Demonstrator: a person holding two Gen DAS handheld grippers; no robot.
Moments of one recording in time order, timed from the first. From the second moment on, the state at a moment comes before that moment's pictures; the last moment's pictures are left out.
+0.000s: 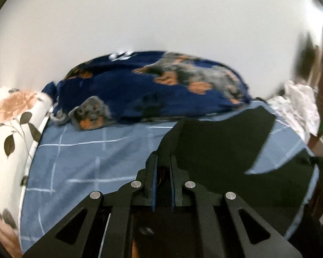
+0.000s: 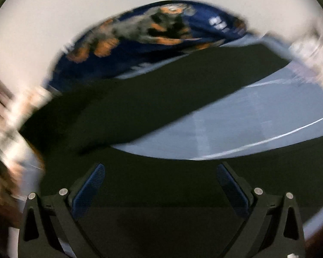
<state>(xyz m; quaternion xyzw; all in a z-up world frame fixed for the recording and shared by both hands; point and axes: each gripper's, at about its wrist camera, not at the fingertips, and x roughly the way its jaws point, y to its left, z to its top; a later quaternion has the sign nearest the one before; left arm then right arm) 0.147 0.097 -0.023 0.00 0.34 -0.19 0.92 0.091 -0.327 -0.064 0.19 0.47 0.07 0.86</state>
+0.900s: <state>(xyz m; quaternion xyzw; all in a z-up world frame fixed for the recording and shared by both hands) 0.034 0.092 -0.048 -0.11 0.40 -0.18 0.89 0.245 -0.297 -0.124 0.44 0.51 0.19 0.72</state>
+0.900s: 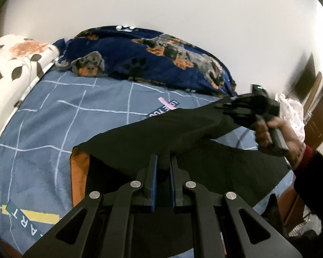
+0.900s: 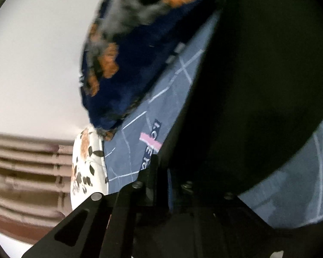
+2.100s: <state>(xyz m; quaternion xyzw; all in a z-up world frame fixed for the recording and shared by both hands) 0.002 0.103 -0.056 -0.10 0.45 -0.16 0.87 0.155 -0.377 -0.156 0.53 0.45 0.18 0.69</state>
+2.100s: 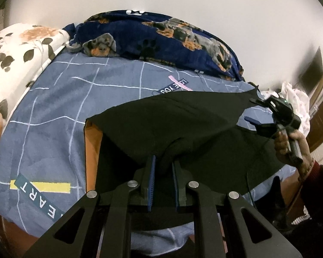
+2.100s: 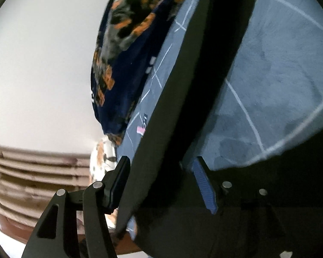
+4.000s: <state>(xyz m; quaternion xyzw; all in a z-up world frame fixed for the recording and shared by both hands) -0.024 0.196 -0.085 -0.09 0.45 0.02 0.89 -0.002 -0.334 -0.195 0.47 0.53 0.18 0.68</state>
